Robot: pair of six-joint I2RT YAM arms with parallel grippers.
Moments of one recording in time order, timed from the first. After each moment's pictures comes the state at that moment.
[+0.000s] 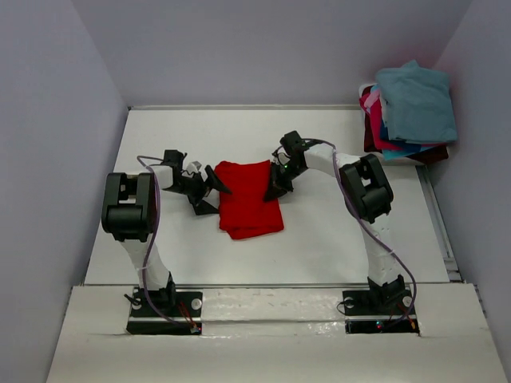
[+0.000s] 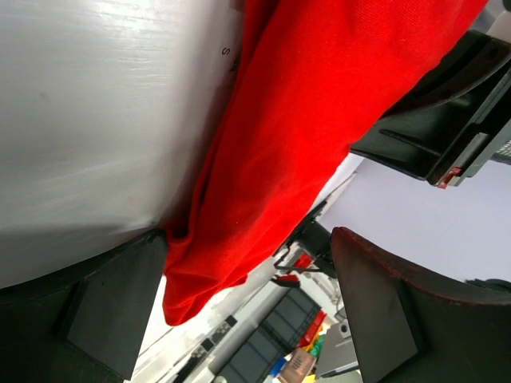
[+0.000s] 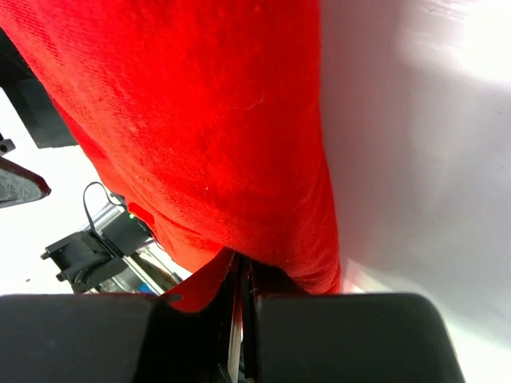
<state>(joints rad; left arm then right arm) -0.03 1.88 1.01 -0.43 0.83 -0.64 0.48 2.27 1.69 -0.70 -0.71 0.58</state>
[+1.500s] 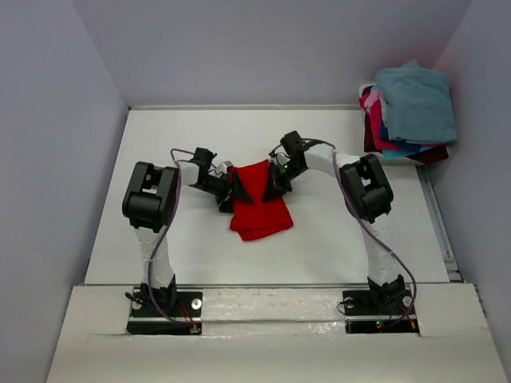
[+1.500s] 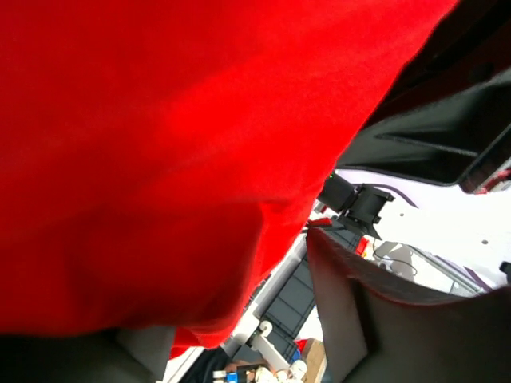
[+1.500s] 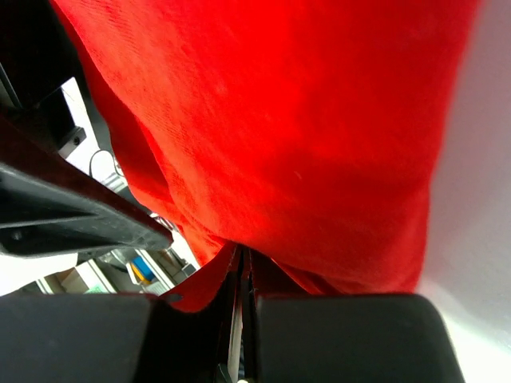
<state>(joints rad) -0.24 2.03 1.14 -0.41 0.93 -0.58 0.48 2.27 1.69 -0.70 -0.80 0.51</state>
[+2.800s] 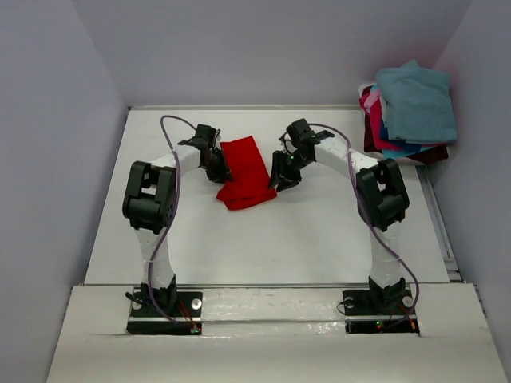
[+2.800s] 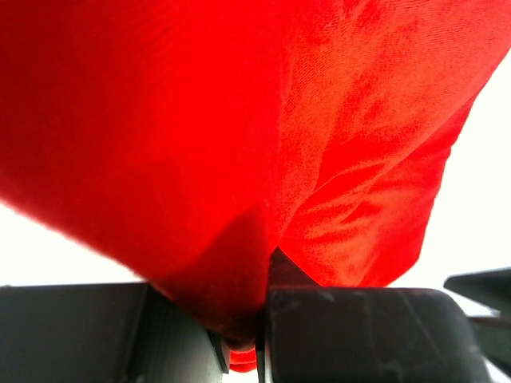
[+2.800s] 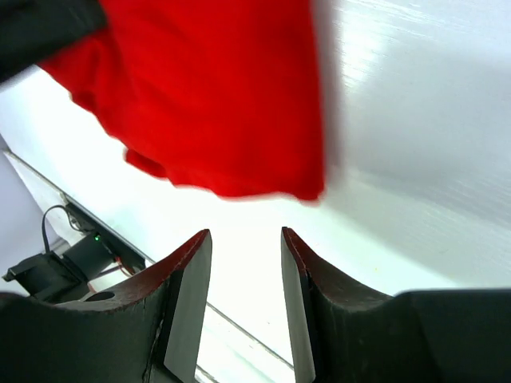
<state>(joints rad) -0.26 2.01 1.37 -0.46 0.31 -0.55 0.47 2.10 1.67 -0.74 -0.52 0.50</state>
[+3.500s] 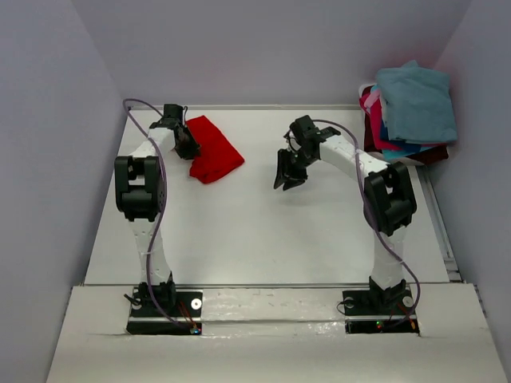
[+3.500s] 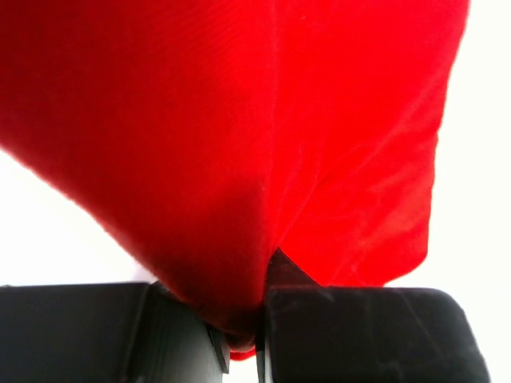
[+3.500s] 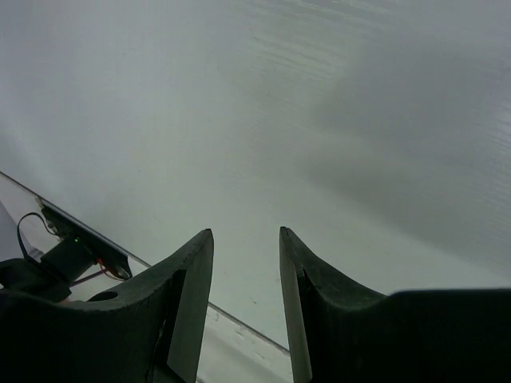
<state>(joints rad) -0.04 2.13 1.67 -0.55 0.12 -0.54 0.46 2.03 1.67 -0.83 -0.43 0.47</state>
